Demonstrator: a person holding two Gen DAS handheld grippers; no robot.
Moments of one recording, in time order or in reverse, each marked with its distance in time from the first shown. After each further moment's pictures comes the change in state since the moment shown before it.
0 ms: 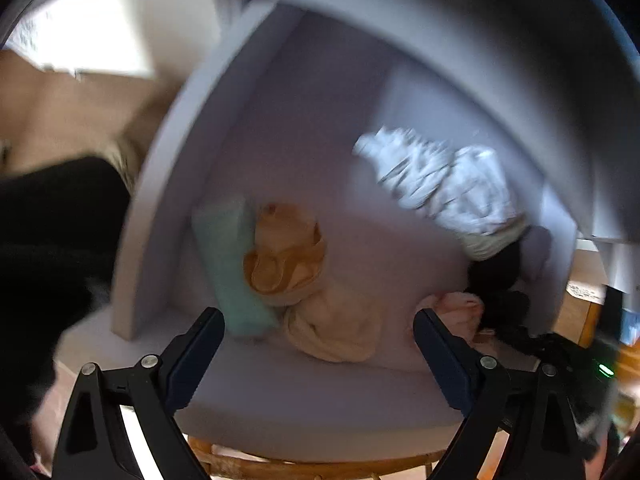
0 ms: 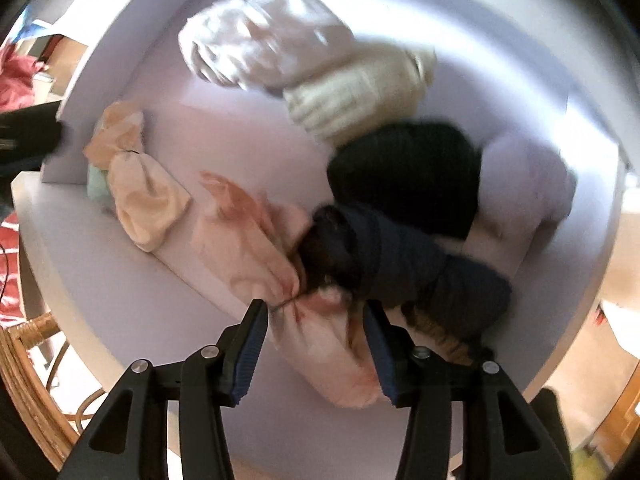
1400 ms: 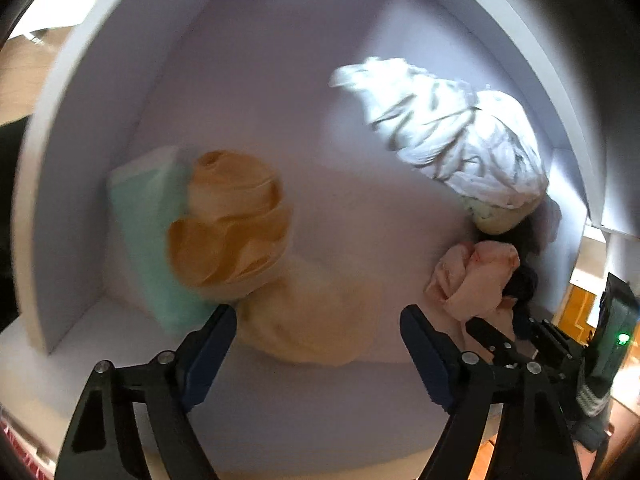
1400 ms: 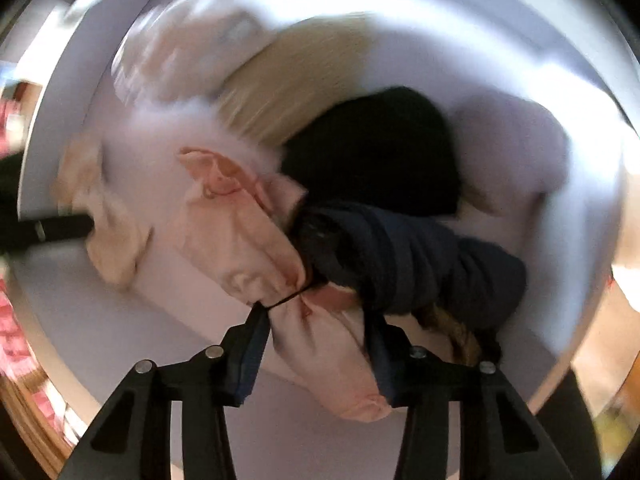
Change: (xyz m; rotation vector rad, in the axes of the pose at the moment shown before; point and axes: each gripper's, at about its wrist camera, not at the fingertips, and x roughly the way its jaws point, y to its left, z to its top) left arm 0.047 -0.012 0.014 0.011 0.139 -0.094; right arm 0.029 -0.044 -0.004 0.256 0.036 0.026
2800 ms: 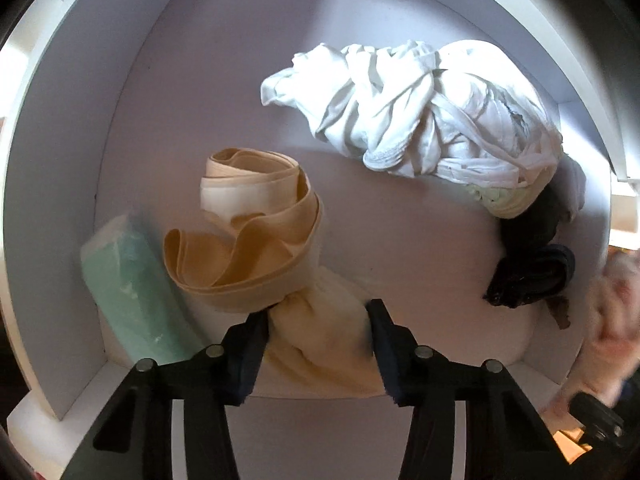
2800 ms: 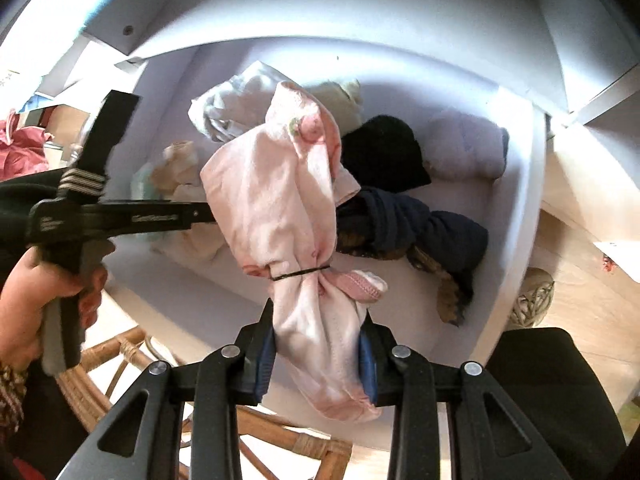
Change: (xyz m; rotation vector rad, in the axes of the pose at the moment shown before) left arm 0.013 -0.060 0.019 0.187 -0.056 0.144; right arm -0.104 -0.001 -0.051 -0.044 -0.120 0.067
